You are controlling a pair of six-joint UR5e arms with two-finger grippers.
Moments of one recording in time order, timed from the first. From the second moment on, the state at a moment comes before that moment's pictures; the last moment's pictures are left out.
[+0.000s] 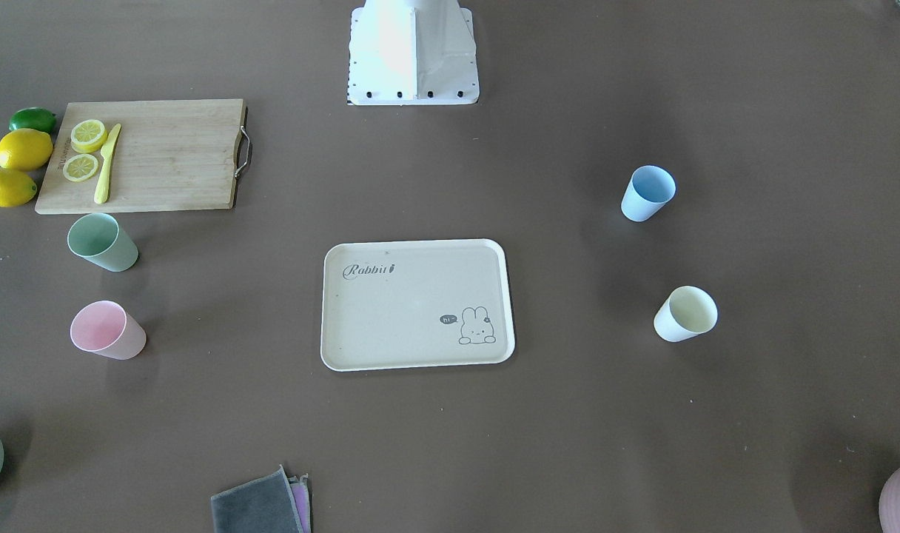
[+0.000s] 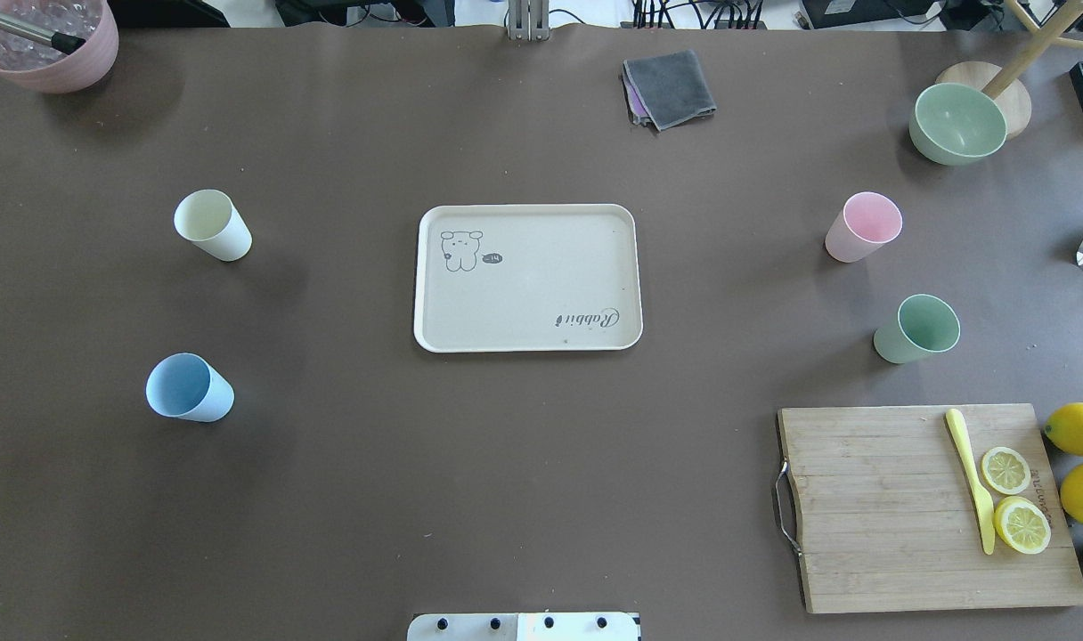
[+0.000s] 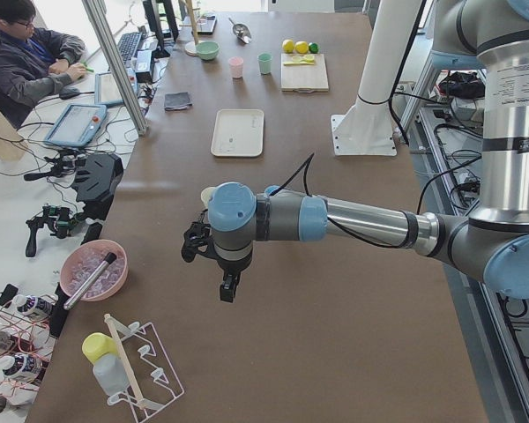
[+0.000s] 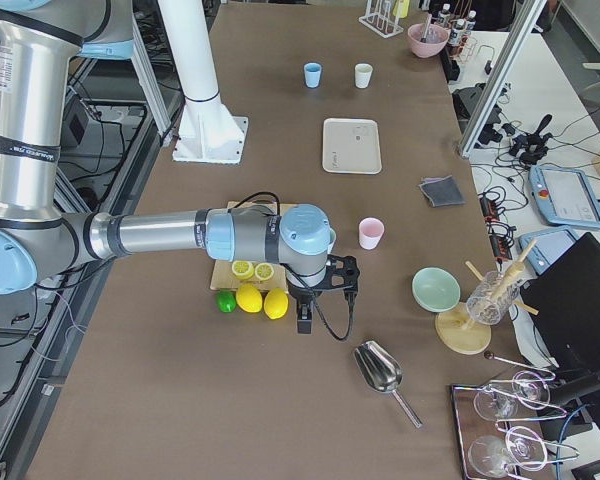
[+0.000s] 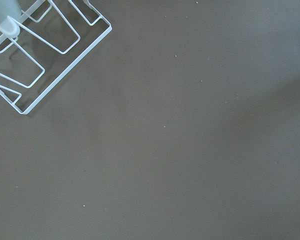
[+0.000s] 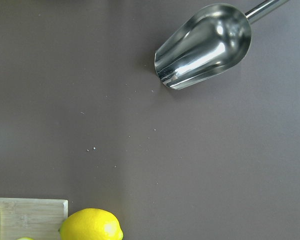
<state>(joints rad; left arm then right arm) -1.67 -1.51 -1.81 -1.41 -2.40 0.22 1.60 -1.77 1.89 -1.68 2.34 -0.04</state>
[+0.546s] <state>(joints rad) -1.67 -1.51 -1.85 -1.41 -2.40 0.22 1.60 -1.76 1.89 -1.68 2.34 -0.04</state>
